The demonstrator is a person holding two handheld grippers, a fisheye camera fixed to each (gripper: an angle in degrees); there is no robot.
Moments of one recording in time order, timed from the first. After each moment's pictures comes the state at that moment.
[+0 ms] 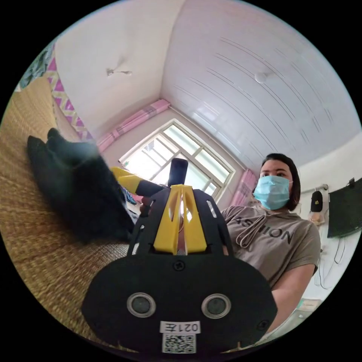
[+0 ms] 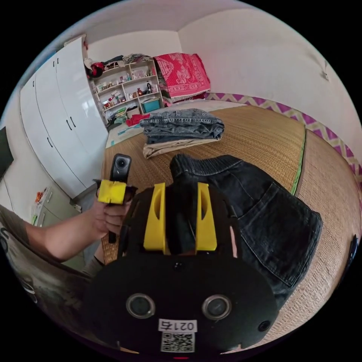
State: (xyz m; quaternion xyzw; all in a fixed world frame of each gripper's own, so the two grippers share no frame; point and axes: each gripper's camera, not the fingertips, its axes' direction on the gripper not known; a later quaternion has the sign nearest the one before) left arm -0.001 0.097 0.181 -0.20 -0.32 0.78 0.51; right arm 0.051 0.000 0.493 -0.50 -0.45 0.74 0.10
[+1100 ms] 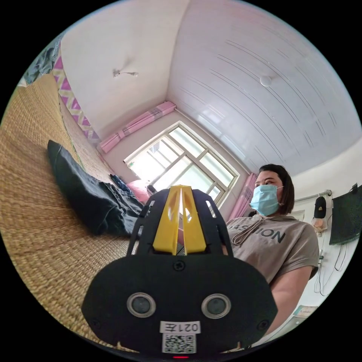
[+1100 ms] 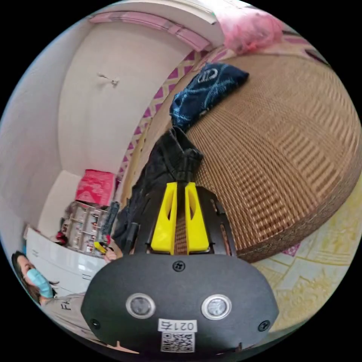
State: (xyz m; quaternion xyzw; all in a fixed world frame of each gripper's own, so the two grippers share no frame) left arm -0.016 0.099 0.223 -0.15 -0.32 0.77 0.53; right arm 0.313 0.171 -0.182 -0.61 0.09 0.76 -0.18
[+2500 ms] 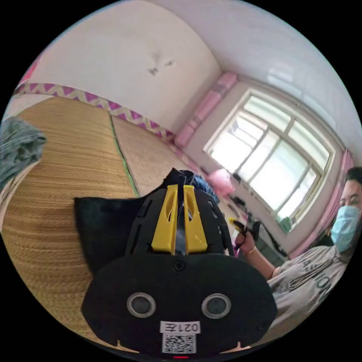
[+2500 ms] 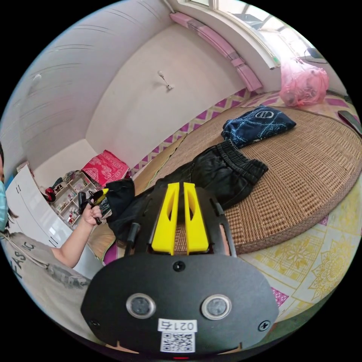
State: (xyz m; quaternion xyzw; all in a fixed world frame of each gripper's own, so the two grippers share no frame) left arm -0.026 0.170 0.401 0.14 -0.52 0.78 0.32; right arm 0.335 0.064 -0.005 -0.66 -0.02 0.75 0.01
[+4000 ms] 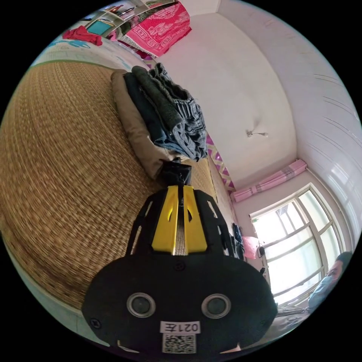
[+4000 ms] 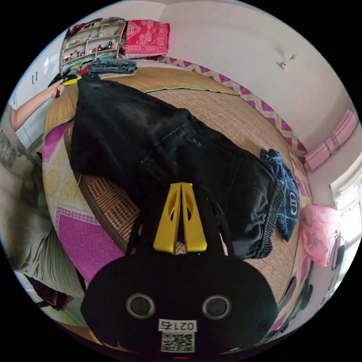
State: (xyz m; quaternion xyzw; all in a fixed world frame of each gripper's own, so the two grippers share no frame) left arm 0.144 0.322 0.032 0.44 -0.43 0.68 0.40; right arm 0.197 0.042 0.259 -0.67 -0.51 0.52 0.14
